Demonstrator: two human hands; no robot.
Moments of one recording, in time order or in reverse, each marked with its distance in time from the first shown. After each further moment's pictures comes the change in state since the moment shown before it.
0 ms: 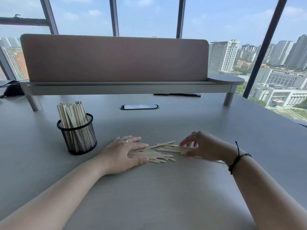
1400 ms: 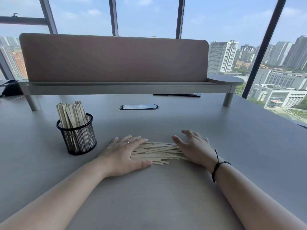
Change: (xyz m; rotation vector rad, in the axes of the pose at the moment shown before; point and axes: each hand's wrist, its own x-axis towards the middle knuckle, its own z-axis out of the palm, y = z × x) left_hand 0.000 0.009 0.002 0.075 -0.044 -0.035; right_hand 0.010 -0.025 0.036 0.033 0.242 0.293
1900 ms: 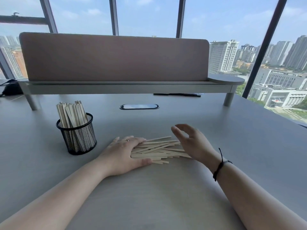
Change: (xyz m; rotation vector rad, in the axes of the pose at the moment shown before) left_hand 0.001 0.000 0.001 -0.057 0.080 0.006; right_hand 0.000 -0.010 -0.004 0.381 0.070 -0.102
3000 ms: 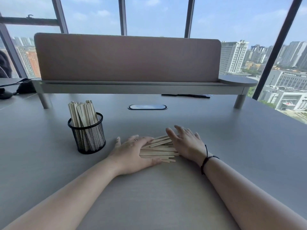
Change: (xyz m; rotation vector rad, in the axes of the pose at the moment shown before) left_hand 0.005 0.000 0.005 -0.018 0.025 -0.114; right_hand 0.028 -0.015 0.039 -0.331 -0.130 0.012
